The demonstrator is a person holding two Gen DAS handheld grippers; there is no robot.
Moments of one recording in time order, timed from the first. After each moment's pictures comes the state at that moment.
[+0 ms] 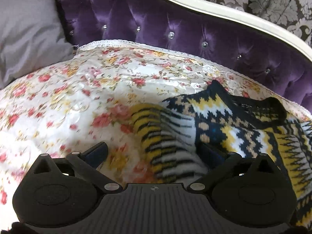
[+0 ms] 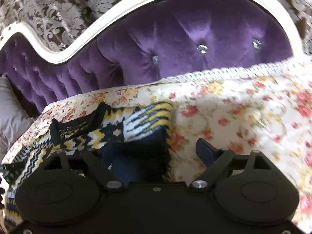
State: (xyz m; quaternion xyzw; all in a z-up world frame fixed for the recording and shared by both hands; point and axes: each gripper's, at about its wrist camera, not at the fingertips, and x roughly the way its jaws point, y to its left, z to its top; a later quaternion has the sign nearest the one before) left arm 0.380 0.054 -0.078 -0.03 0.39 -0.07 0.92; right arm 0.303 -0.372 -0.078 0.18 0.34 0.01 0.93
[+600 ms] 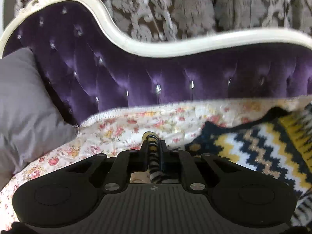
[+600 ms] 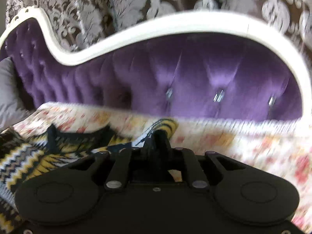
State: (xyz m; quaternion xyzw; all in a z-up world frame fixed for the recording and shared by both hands) left arm 0.383 0.004 -0.059 0.12 0.25 -0.04 0.96; right arm 0.330 -0.365 -0.045 0.09 0.28 0.00 0.96
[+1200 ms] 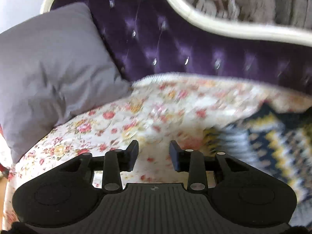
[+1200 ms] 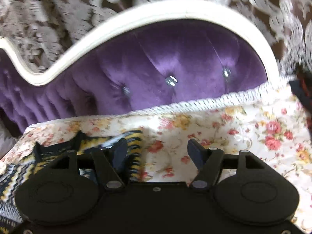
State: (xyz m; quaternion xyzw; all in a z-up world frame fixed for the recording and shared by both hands) left arm 0.353 0.079 -0.046 0.05 0.30 0.07 0.95; right arm 0.286 -0.394 -0.040 0.16 0.28 -0.05 0.94
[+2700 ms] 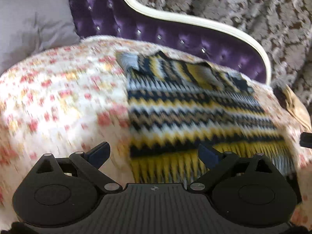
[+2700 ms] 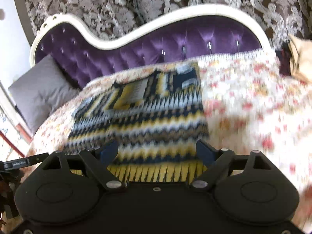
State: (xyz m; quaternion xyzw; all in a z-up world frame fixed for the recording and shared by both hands) left arm 0.112 0.049 -0.063 -0.06 0.36 -0.13 0.92; right arm 0.045 -0.289 -0.004 0.17 0.35 0.04 0.92
